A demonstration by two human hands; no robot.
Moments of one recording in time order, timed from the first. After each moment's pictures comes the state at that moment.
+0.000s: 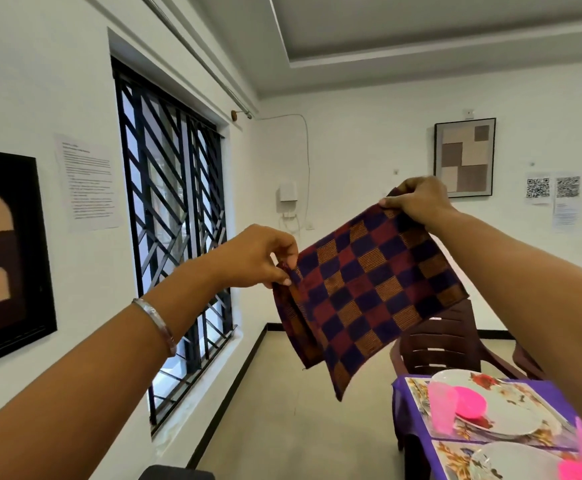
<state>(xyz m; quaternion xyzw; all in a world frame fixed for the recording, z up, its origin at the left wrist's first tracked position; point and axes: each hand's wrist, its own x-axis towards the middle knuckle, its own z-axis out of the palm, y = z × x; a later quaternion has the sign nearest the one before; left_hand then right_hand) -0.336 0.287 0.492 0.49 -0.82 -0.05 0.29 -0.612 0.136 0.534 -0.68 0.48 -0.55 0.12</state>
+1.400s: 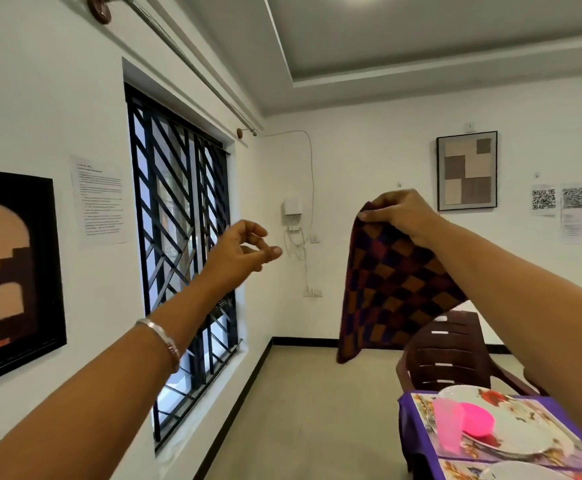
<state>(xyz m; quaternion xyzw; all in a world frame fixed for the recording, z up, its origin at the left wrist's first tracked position) -0.315 0.267 0.483 0.46 -0.66 -0.11 0.58 -0.600 0.171 0.541 -0.72 0.38 -0.53 0.26</state>
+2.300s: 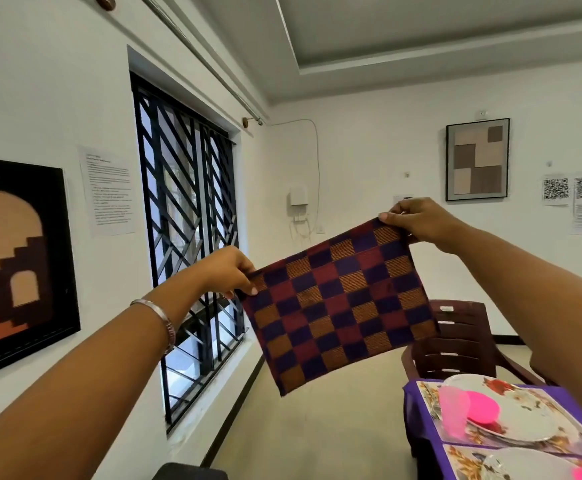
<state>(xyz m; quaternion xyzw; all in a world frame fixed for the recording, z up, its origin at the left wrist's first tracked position) -0.277 0.270 0.479 0.67 -0.69 -0.10 0.25 -0.617 0.168 0.516 -0.77 0.39 -0.44 0.24</state>
